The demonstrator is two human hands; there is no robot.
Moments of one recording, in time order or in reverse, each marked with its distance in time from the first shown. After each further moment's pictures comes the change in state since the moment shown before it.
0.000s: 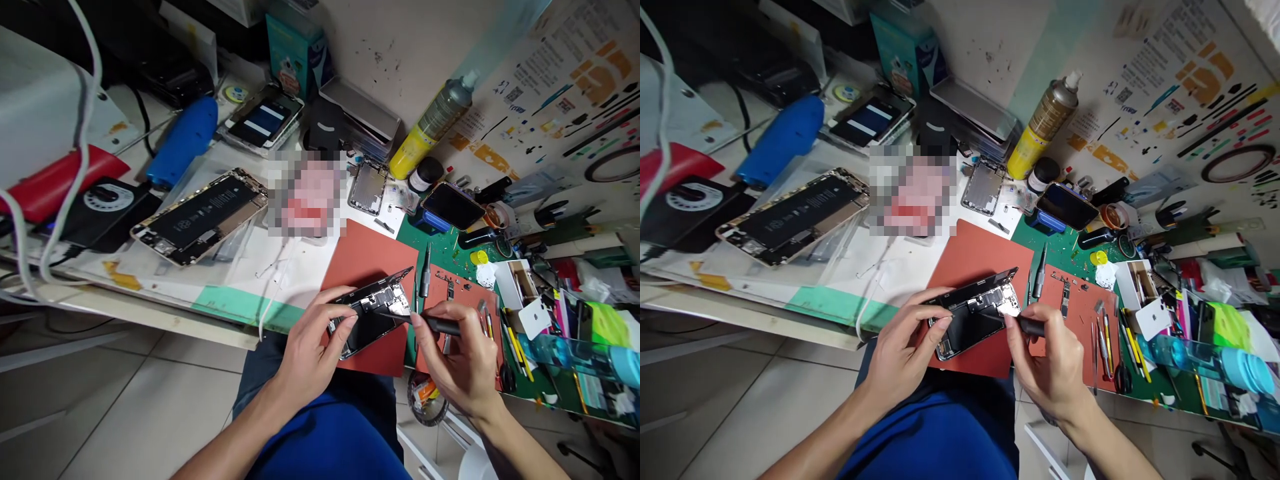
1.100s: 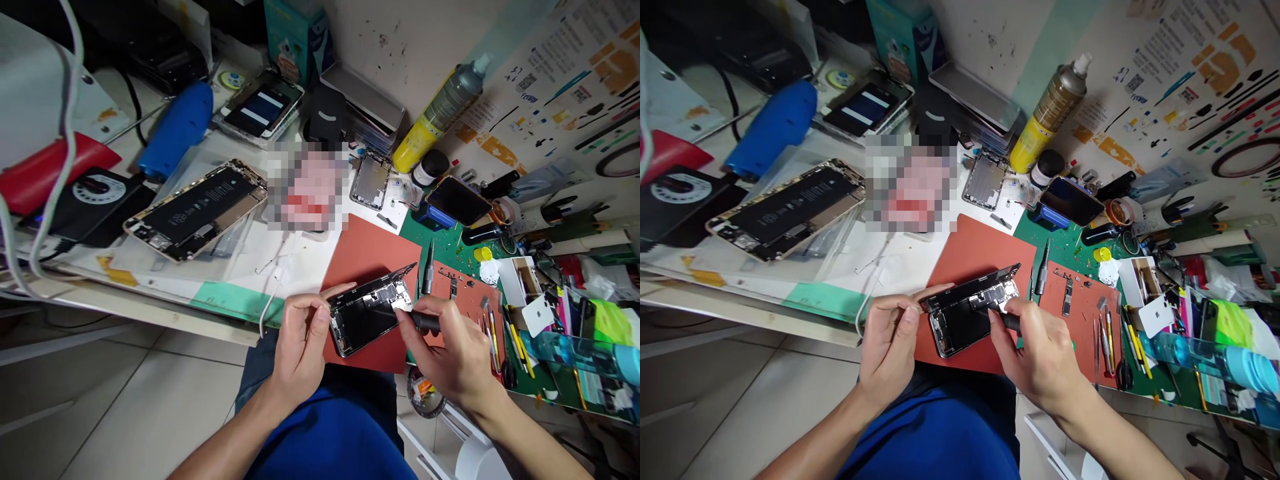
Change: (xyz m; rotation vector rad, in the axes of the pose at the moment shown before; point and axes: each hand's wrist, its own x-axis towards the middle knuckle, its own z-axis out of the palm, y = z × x) left_hand -0.015 -0.011 0.005 -0.466 0.155 -0.228; right_hand 0.015 -0.007 0.010 -0.194 -0.118 -0.227
